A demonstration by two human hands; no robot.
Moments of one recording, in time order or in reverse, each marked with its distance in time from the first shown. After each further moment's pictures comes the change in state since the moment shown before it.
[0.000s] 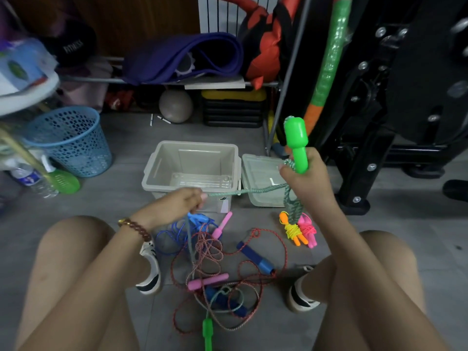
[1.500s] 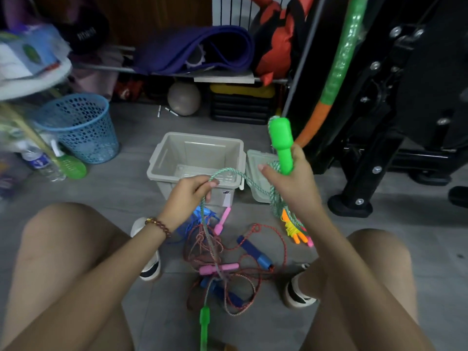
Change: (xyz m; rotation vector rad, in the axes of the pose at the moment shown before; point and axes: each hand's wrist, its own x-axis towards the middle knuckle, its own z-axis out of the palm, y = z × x) left_hand 0.007 -0.005 0.041 -0.138 0.475 0.081; right_hand -0.014 0.002 0.020 0.025 -0.109 -0.084
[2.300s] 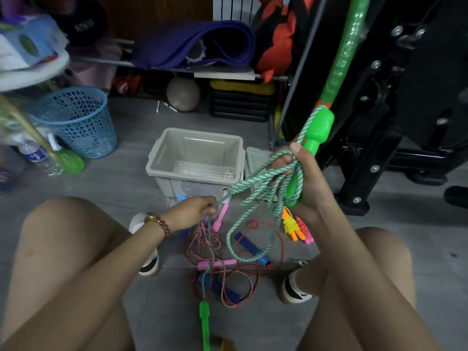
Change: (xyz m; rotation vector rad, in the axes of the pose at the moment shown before) left_hand -0.011 -0.014 0.005 0.299 -0.550 -0.093; right_hand -0.016 -0.030 -0.011 1.141 -0.379 0.368
